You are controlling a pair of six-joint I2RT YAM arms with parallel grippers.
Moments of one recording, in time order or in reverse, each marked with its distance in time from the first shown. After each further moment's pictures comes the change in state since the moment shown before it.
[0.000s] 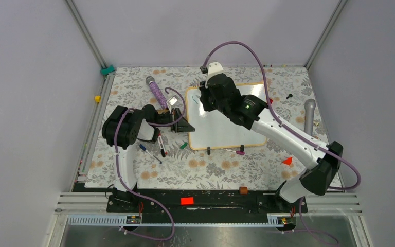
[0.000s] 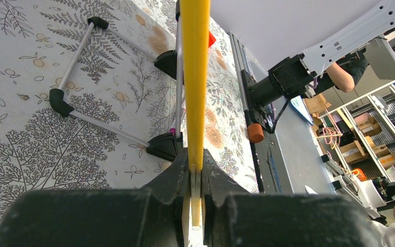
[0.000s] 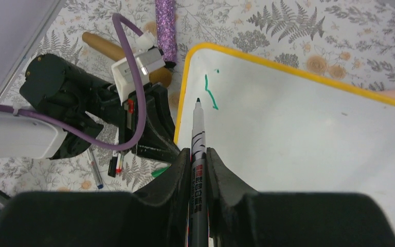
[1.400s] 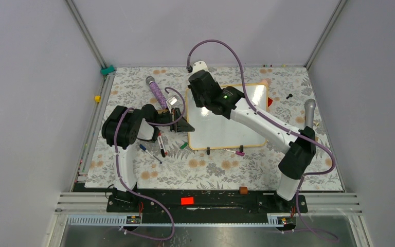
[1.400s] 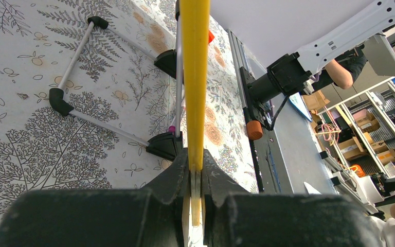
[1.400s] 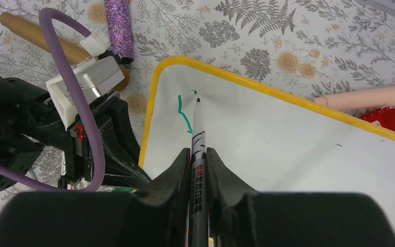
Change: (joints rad) left arm 0.006 0.001 0.010 -0.011 0.022 0.003; right arm 0.002 0.275 0.232 -0.105 0.129 -0.081
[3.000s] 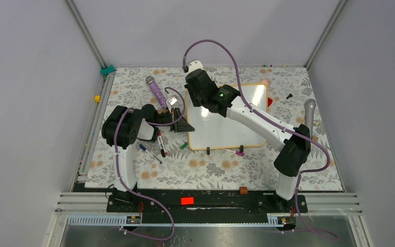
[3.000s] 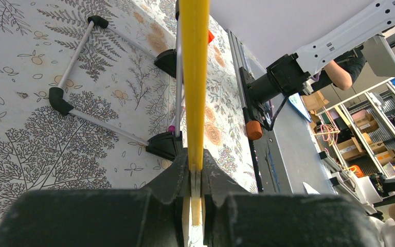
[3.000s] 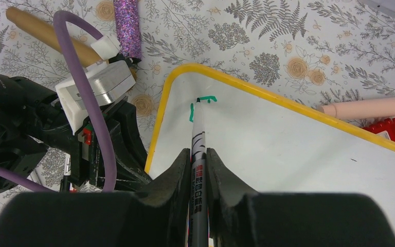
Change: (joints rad) left arm 0.000 0.000 0.000 -0.003 0.000 -0.002; right arm 0.000 0.055 0.055 -0.008 -0.030 -0.021
